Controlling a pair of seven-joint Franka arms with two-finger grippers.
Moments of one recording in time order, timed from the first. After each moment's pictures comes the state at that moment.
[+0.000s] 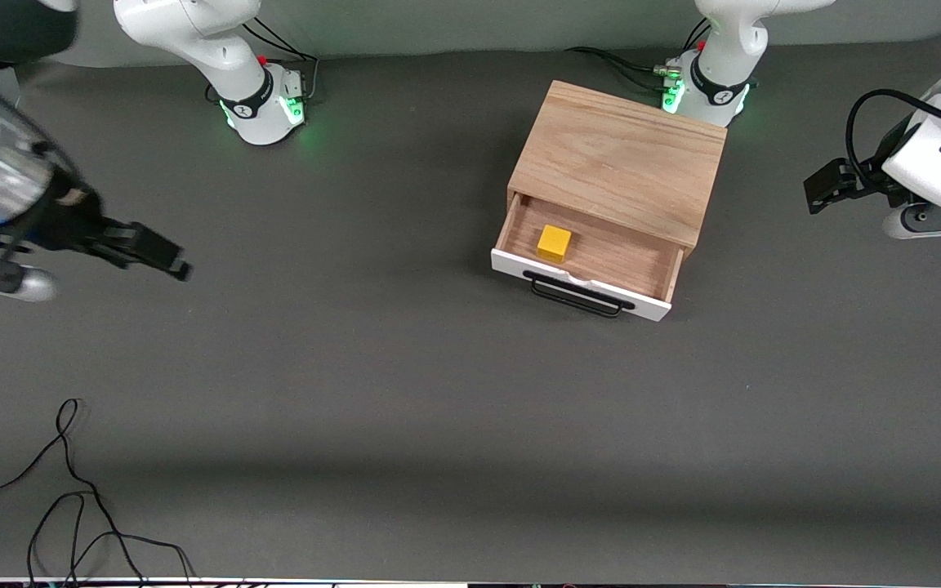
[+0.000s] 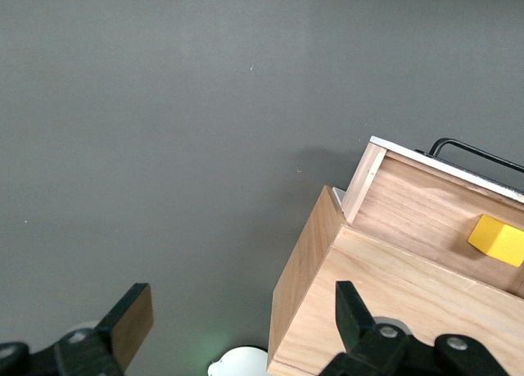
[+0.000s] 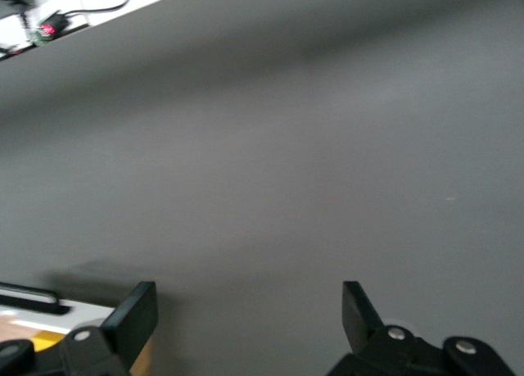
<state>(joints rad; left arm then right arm) 0.06 -0.01 -0.21 -1.55 0.06 1.43 -0.17 0.24 0.09 -0.13 -1.44 0.13 1.59 0.40</state>
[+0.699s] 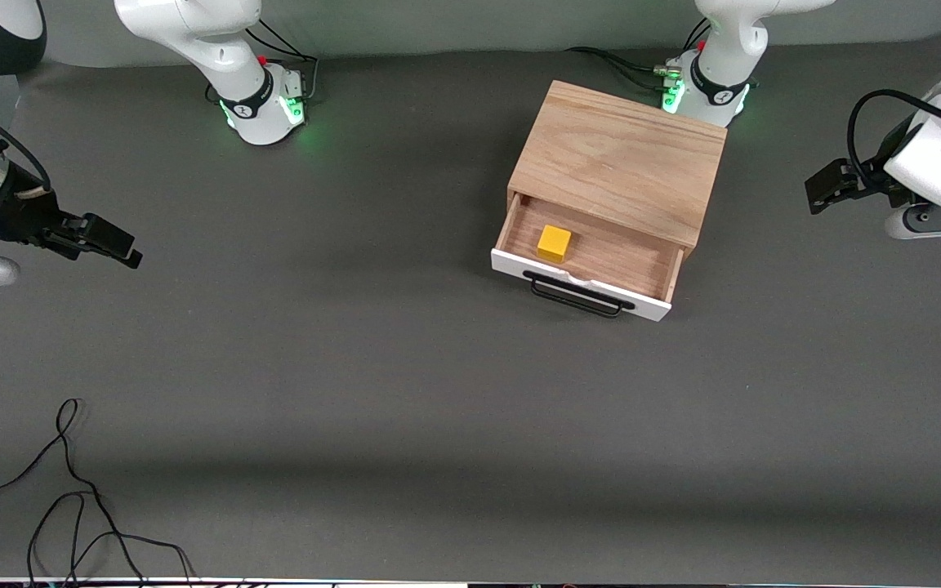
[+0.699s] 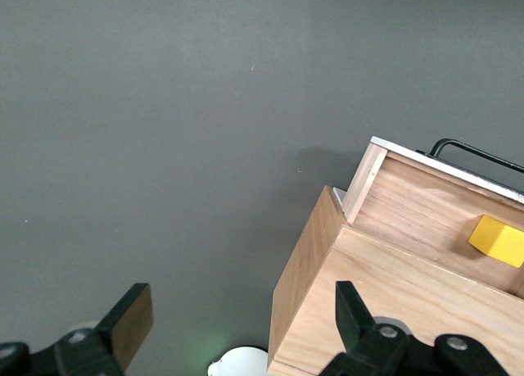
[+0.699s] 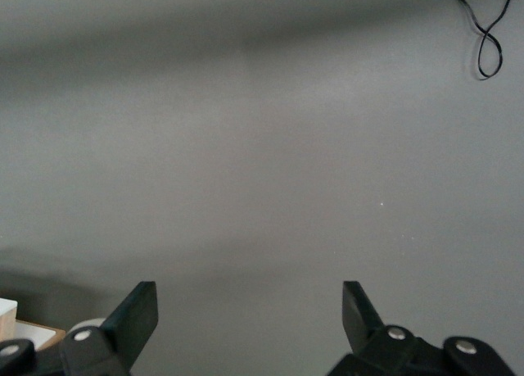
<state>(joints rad) 0.06 -0.01 -0.20 -1.55 0.06 1.43 -0.17 0.08 0.01 -0.02 -1.62 0.06 1.66 0.26</state>
